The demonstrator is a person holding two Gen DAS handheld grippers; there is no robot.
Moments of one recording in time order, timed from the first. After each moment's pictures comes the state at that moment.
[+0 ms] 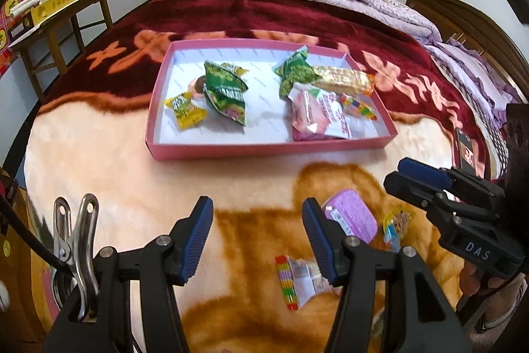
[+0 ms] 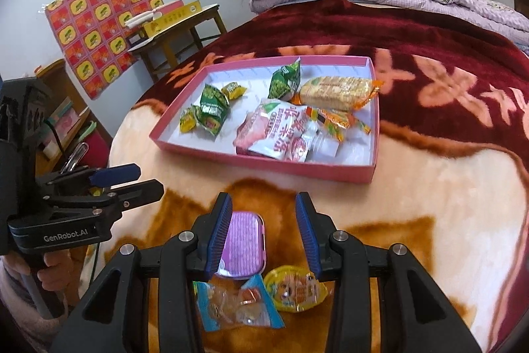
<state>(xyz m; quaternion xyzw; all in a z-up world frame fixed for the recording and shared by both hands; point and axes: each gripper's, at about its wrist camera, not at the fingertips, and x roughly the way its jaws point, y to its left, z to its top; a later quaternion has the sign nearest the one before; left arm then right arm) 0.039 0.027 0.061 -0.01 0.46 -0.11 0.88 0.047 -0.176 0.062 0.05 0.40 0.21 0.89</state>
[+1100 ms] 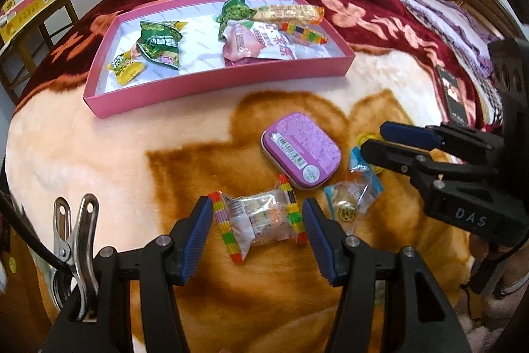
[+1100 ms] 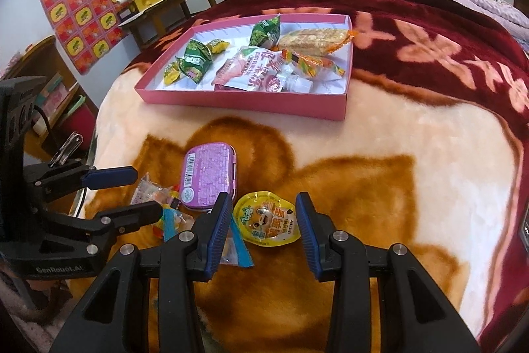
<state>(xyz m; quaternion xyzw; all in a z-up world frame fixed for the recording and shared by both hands) 0.002 -0.021 0.027 0.06 0.50 -0.15 0.85 0.022 -0.195 0.034 0.02 0.45 0.19 0.87</state>
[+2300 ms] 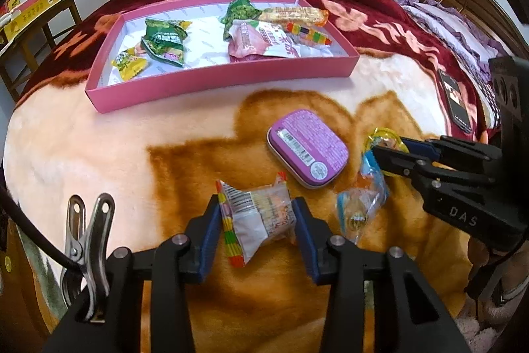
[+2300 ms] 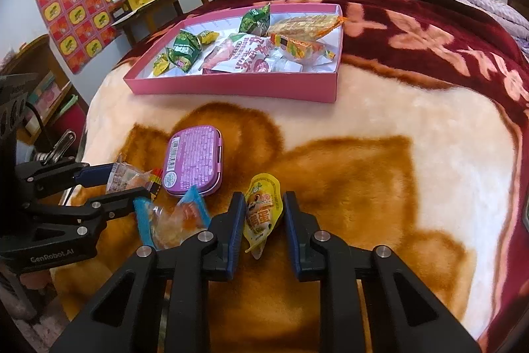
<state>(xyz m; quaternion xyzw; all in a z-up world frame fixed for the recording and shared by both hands) -0.001 -0.014 0.020 0.04 0.48 -0.15 0.86 0.018 -0.200 0.020 0.02 0.44 0.18 0.88</state>
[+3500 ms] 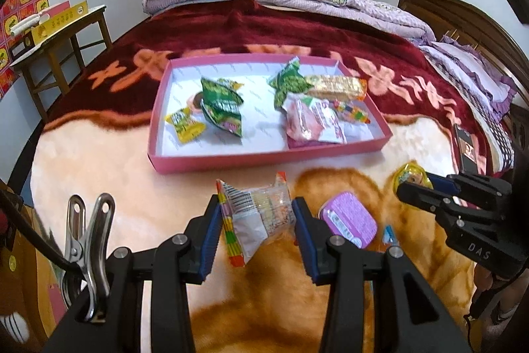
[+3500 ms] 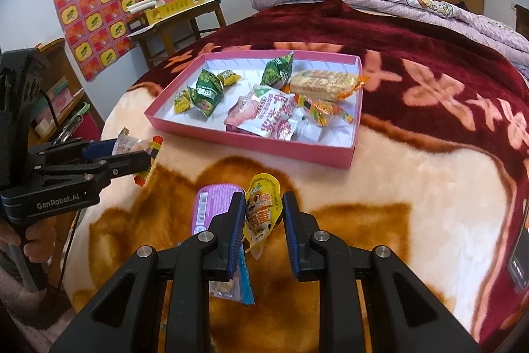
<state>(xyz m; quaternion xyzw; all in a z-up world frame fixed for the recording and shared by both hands) 0.030 0.024 0.070 0.02 0.42 -0.11 0.90 0.032 -0.185 0.062 0.01 0.40 0.20 0.89</state>
